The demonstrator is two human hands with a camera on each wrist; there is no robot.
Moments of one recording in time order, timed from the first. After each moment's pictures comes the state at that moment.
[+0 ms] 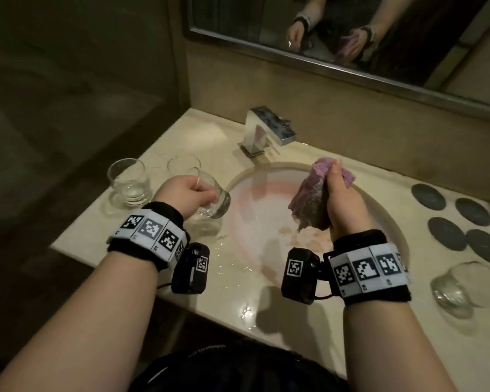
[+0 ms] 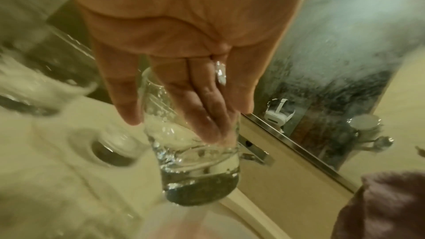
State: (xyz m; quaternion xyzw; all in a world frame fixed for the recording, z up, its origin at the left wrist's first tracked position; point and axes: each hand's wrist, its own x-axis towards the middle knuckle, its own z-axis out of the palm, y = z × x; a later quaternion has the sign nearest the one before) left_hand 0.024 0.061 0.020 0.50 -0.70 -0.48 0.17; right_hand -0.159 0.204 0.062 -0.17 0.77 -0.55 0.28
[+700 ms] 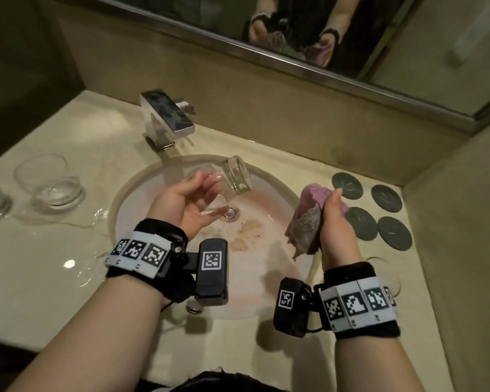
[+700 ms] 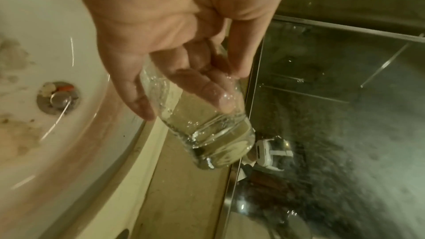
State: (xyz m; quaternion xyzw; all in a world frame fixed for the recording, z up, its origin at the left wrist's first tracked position) left_hand -0.155 0.135 0.004 0.31 -0.22 -0.89 0.26; right_hand -0.295 0.293 0.037 -0.08 0.80 -0.53 0.28
